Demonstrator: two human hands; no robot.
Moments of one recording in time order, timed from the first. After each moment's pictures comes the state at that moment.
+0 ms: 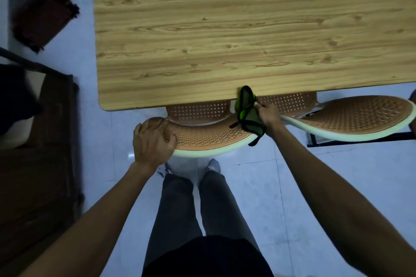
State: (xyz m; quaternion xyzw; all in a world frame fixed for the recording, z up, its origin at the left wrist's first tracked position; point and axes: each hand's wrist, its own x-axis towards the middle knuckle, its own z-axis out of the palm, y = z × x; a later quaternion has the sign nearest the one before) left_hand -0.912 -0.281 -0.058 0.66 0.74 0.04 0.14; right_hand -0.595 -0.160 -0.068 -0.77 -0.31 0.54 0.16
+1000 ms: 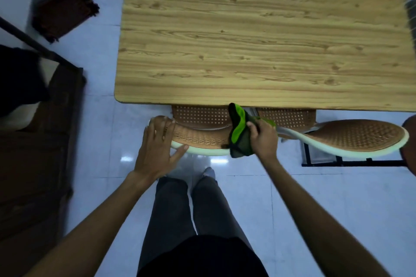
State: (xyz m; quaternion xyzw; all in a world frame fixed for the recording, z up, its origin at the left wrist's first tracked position) left_hand -0.924 -0.325 -0.044 0.70 0.69 0.07 0.18; right_hand -0.630 -0.230 -0.043 -0.72 -0.61 0.28 0.14
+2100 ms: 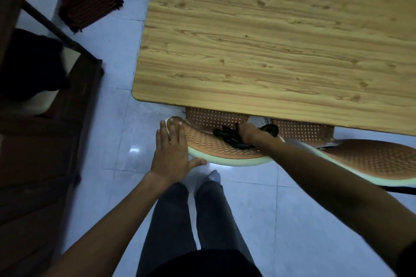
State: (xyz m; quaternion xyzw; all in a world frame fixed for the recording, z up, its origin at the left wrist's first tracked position) left_hand -0.914 -0.325 -0.048 0.64 0.73 -0.05 0.24; right_hand -0.713 -0.159 -0.063 -0.45 -0.77 0.31 -0.34
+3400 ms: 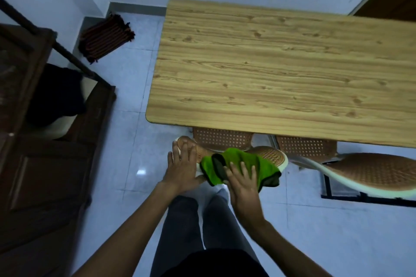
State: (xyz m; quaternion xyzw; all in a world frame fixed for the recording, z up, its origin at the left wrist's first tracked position) left_hand -0.924 -0.311 -0.023 0.61 0.69 -0.13 0.36; right_hand -0.706 -0.325 -0.028 -0.52 -0.83 0.21 0.07
